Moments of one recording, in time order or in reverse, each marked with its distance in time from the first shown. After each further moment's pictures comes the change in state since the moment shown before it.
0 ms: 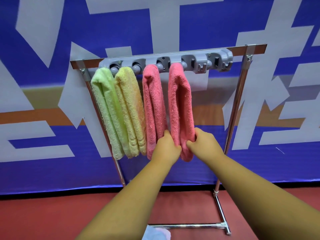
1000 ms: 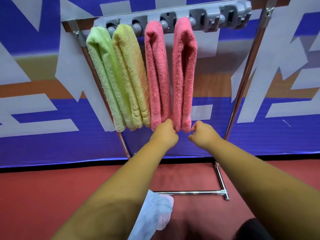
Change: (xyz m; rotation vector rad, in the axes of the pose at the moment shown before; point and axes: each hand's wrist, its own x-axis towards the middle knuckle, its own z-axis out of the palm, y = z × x) left_hand -0.011 -0.064 0.012 0.197 -0.190 0.034; right_hand -0.013 0.041 0.064 -0.088 -0.222 0.122
